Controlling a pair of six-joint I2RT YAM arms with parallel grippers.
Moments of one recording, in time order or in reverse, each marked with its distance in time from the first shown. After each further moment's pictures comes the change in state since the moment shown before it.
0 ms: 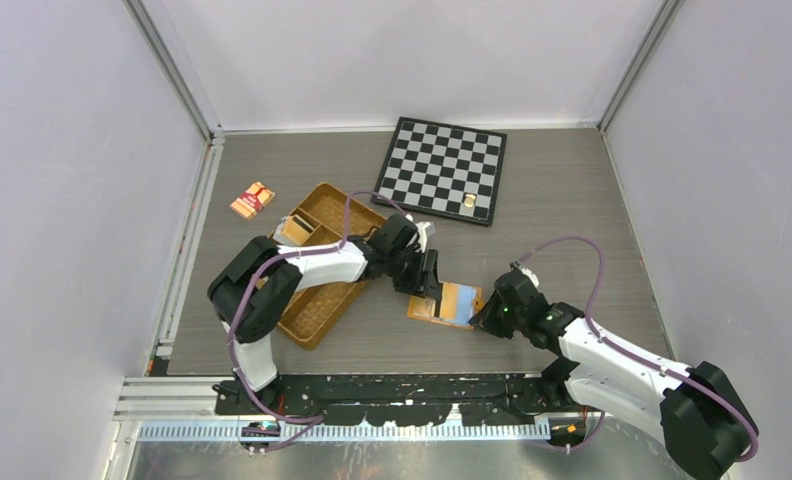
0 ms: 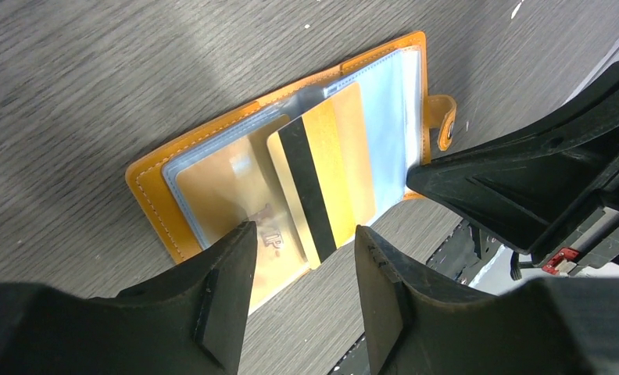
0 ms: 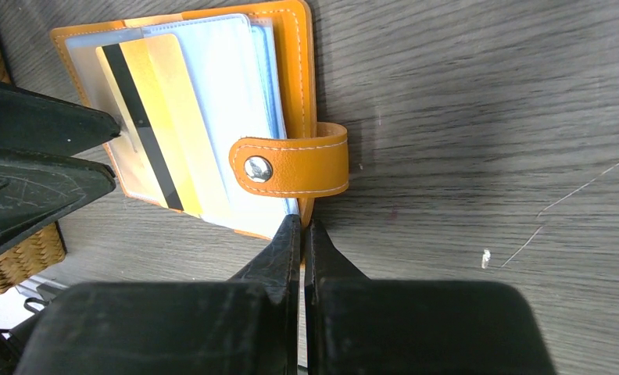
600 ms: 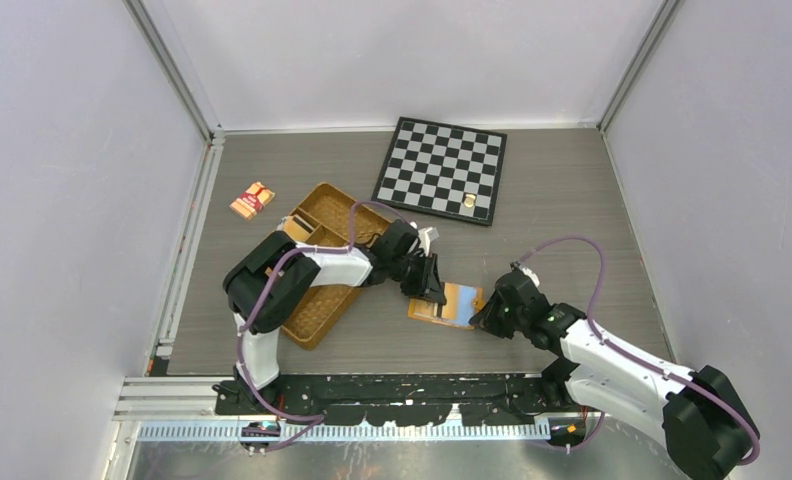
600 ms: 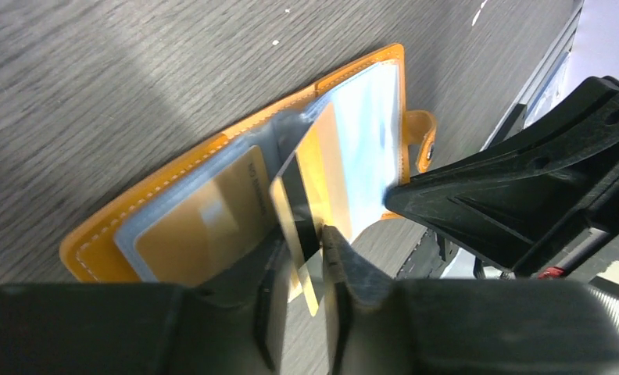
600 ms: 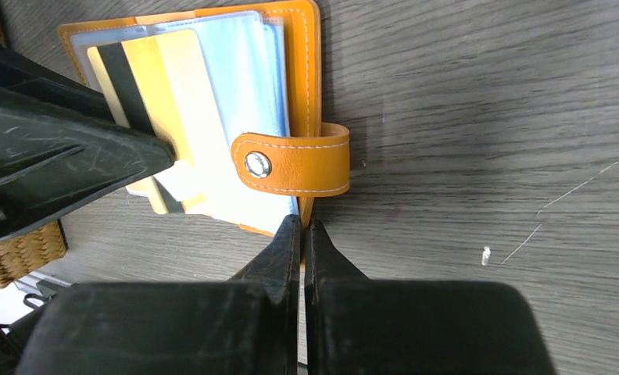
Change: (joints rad) left arm 0.003 0.099 -0.051 0.233 0.122 -0.116; right arm 0.000 -0.019 0.000 -0.010 -0.003 -0.012
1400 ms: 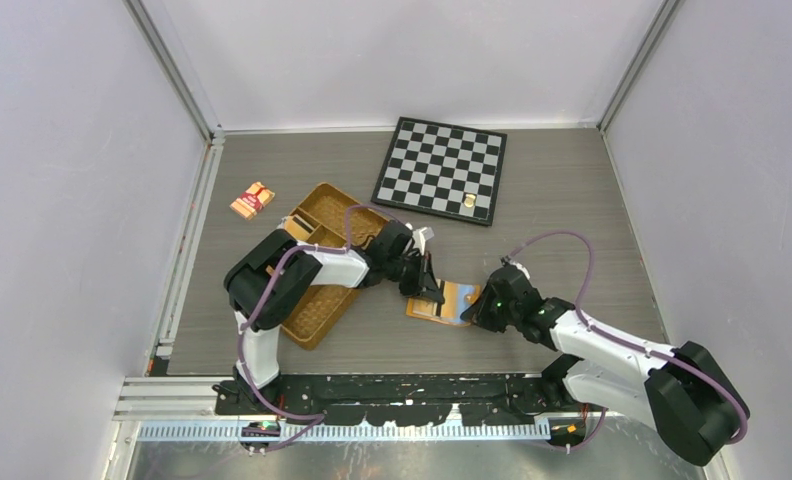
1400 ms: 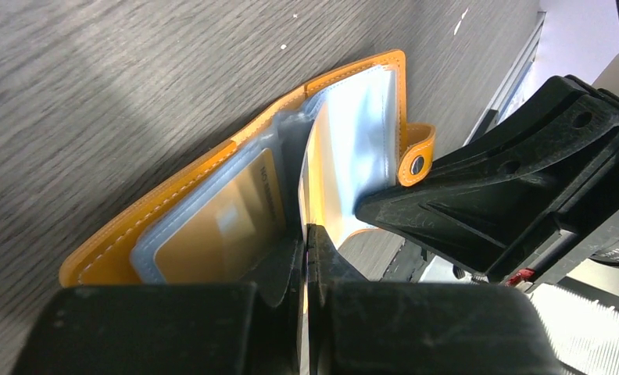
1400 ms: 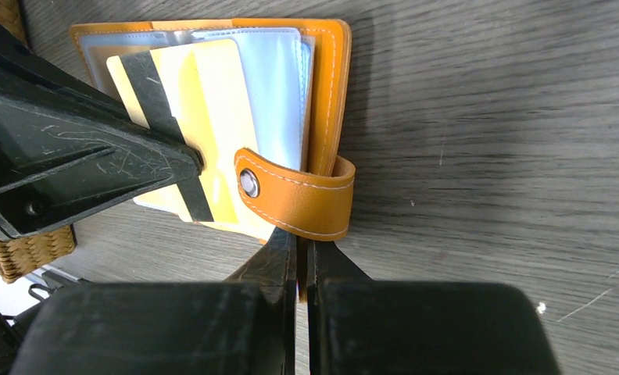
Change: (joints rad) left arm 0.019 0.013 -0.039 0.093 0.056 -0.057; right arm 0.000 0.142 0.013 0.154 -0.041 -0.030
